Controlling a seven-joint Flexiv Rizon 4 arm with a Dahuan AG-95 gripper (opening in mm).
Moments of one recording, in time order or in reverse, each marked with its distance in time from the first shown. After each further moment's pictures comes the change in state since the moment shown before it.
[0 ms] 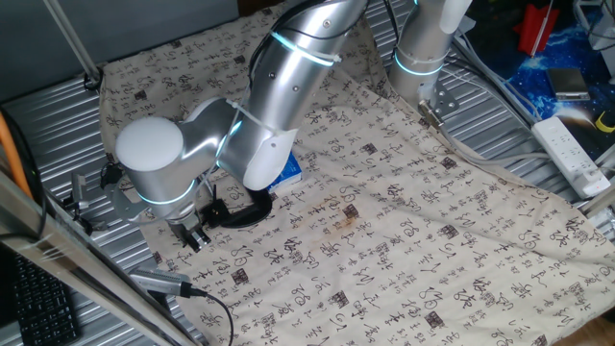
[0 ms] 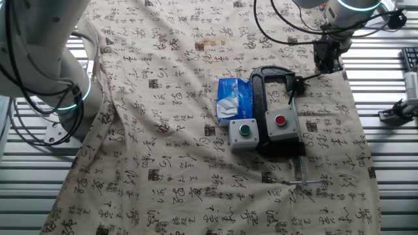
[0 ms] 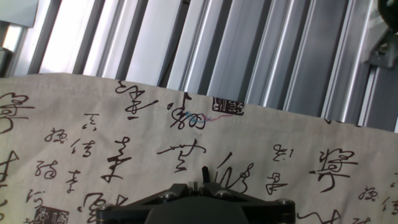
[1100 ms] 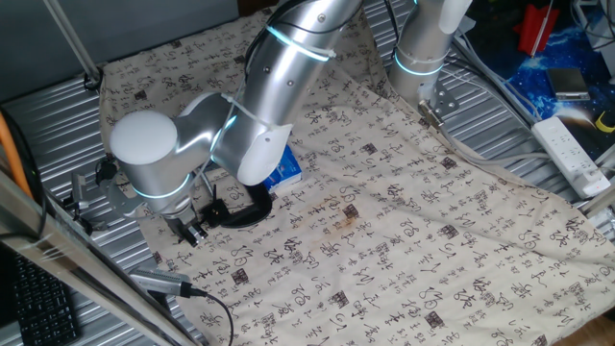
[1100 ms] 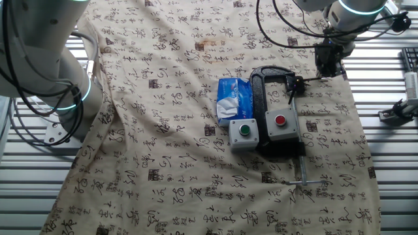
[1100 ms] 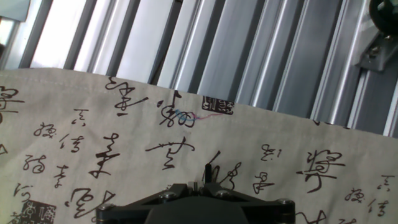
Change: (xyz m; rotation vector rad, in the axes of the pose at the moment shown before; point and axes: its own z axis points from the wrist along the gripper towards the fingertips) arm 0.001 -0.012 0.000 0.003 0.005 -0.029
